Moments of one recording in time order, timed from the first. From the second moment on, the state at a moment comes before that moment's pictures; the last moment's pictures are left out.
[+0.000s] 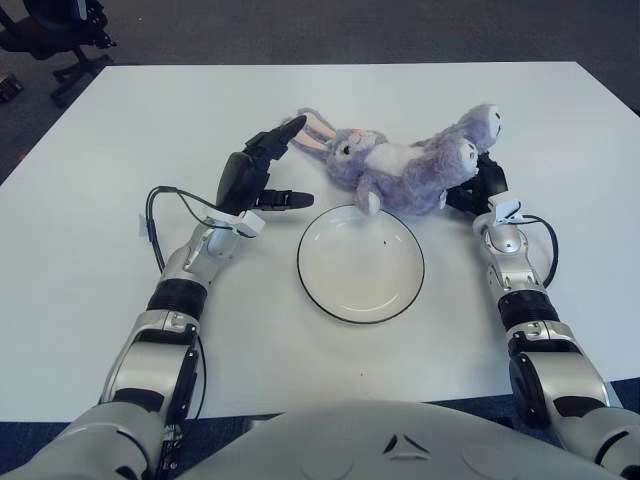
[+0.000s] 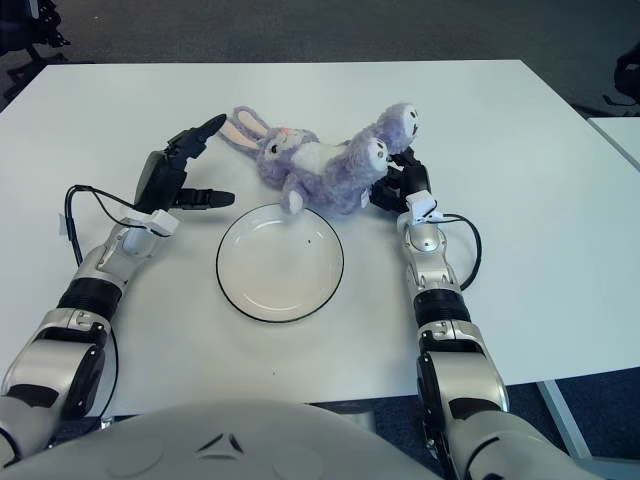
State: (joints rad) left arm -0.49 0.36 -0.13 0.64 0.80 -0.89 0.54; right arm -0.40 -0.24 -0.04 0.69 -0.02 -0.41 -0.04
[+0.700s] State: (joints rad) left arm -0.59 0.39 -0.20 0.62 0.64 -0.81 0.28; right arm -0.42 -0.24 -0.04 0.72 -0.02 -0.41 -0.04
